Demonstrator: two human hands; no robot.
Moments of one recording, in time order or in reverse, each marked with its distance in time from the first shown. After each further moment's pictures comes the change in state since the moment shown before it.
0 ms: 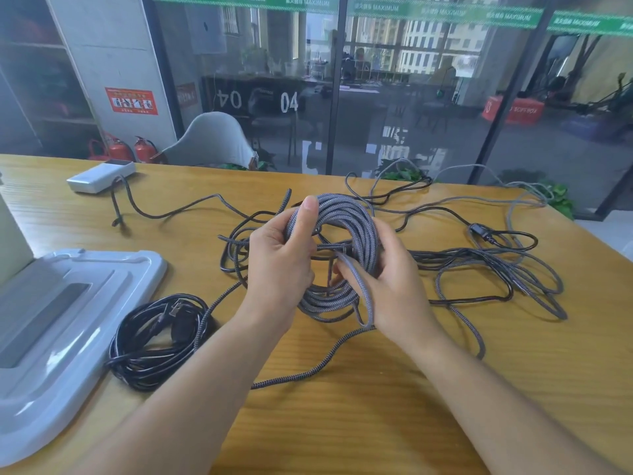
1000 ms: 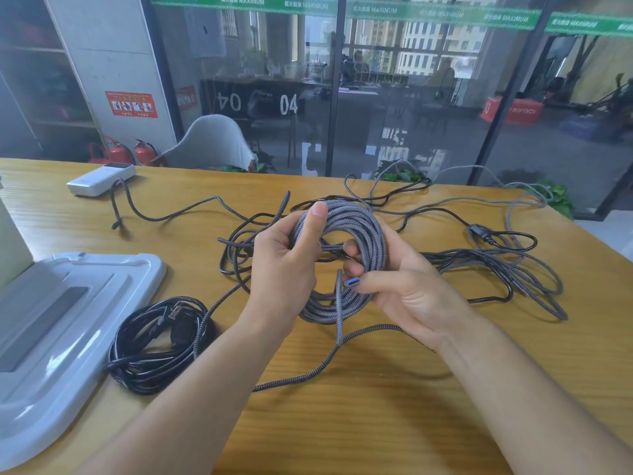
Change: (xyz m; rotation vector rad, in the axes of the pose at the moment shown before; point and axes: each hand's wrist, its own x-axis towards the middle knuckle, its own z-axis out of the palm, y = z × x) left_hand 0.001 -0.005 0.000 0.068 -0.044 0.078; right_hand 0.009 -0.010 -0.028 0.569 -0.365 0.284
